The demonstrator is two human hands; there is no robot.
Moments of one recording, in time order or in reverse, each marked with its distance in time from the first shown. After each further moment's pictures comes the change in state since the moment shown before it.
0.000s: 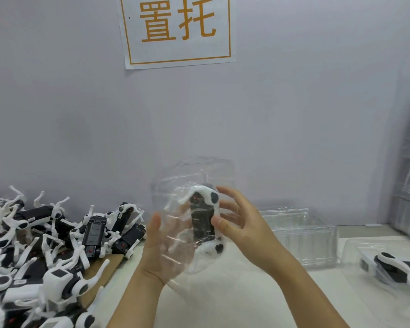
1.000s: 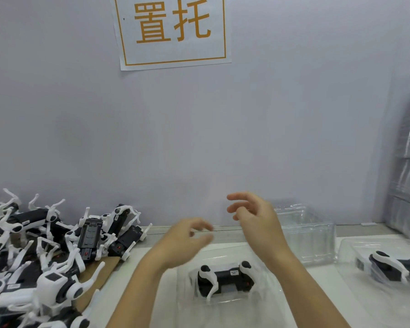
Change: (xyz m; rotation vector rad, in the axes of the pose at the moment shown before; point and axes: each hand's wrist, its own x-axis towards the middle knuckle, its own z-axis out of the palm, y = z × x) left_hand 0.020 -0.006 -0.003 1.455 0.362 -0.558; right_hand 0.003 -0.008 -0.007 -0.100 0.385 0.151
